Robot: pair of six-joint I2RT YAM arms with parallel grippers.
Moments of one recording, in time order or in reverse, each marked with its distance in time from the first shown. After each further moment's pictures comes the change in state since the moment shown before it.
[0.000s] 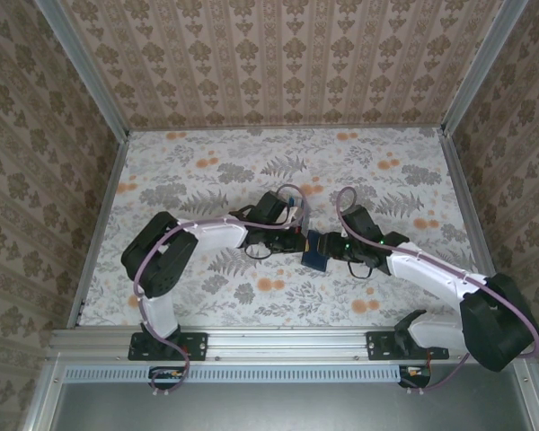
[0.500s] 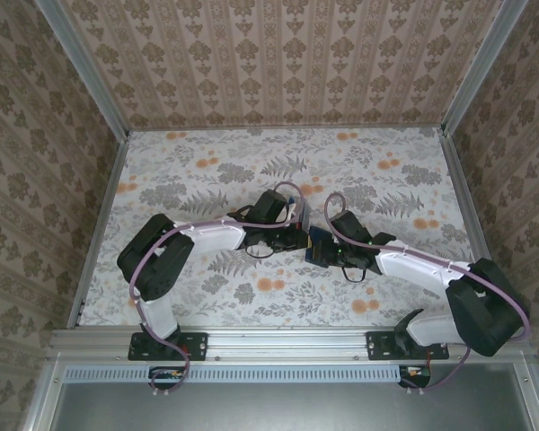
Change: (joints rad) left arm -0.007 -0.027 -0.015 0.063 0.003 -0.104; right arm 0.053 0.101 0.007 0.004 0.053 0.015
